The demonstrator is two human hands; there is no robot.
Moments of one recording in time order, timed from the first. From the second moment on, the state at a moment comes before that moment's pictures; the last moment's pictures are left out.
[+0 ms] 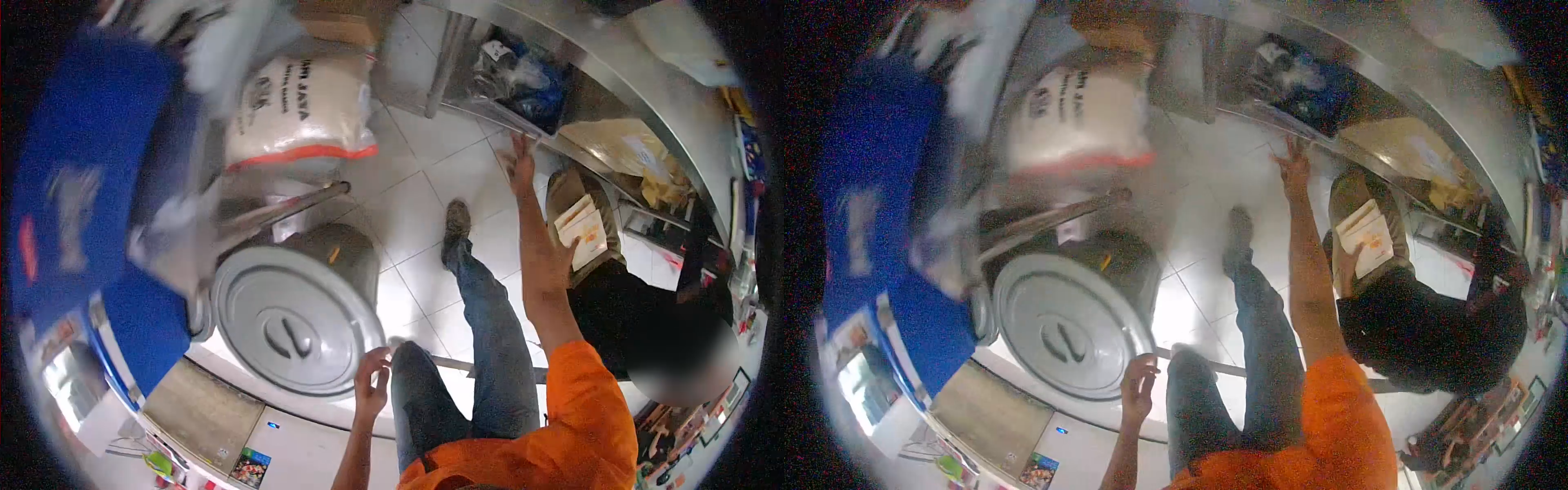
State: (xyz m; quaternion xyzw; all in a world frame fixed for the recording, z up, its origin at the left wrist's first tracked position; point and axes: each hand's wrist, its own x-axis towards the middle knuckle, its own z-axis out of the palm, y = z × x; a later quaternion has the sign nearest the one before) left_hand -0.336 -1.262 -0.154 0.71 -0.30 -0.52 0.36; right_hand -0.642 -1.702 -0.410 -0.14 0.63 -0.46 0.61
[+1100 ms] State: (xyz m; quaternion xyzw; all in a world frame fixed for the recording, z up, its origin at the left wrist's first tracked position) left_hand 0.036 -0.492 0.088 0.80 0.16 0.17 0.55; right_hand 0.017 -1.072 -0.212 -0.74 0.32 0.29 0.51
